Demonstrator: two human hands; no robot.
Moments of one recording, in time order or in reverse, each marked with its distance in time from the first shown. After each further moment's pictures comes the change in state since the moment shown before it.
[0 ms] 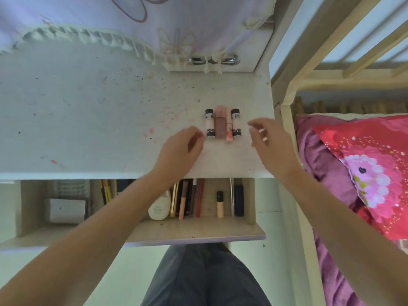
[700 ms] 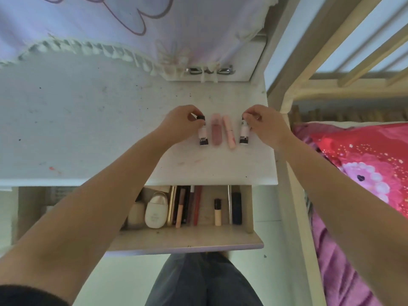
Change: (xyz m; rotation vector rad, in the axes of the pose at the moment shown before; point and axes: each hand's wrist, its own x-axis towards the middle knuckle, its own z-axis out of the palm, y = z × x) left_hand 0.083 0.008 -0.017 -0.009 -0.140 -0.252; right_hand 0.072 0.015 -0.007 -0.071 -0.157 0.091
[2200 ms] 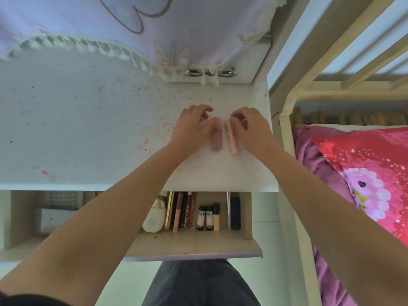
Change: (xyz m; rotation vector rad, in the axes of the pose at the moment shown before) left_hand 0.012 -0.003 0.035 0.087 0.248 0.216; right_hand 0.005 -0.012 0.029 -0.053 0.067 -0.097
